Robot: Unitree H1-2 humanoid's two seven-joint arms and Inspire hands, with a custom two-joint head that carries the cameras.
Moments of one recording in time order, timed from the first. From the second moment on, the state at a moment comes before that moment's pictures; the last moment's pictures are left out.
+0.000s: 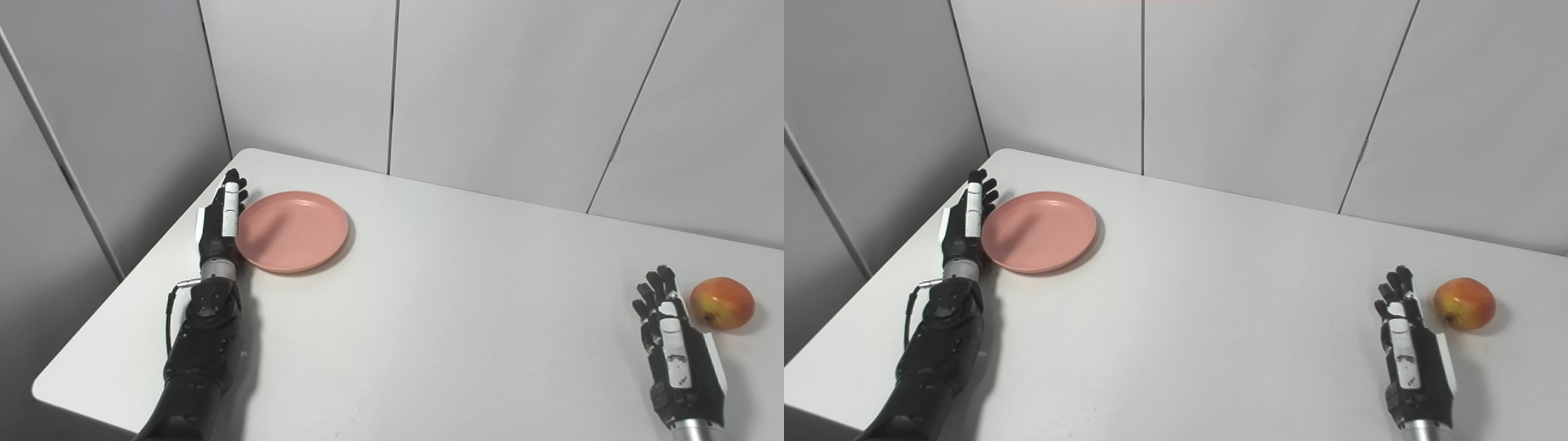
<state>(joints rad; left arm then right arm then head) -0.44 0.28 0.28 0.64 -0.15 -0.21 0.17 -0.17 -0.09 -0.08 0.14 0.18 -0.12 0.19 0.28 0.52</state>
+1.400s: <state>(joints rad) -0.42 0.16 0.23 0.46 -0.21 -0.04 0.07 -0.16 -0.09 -0.07 0.12 0.17 -0.12 0.18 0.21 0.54</state>
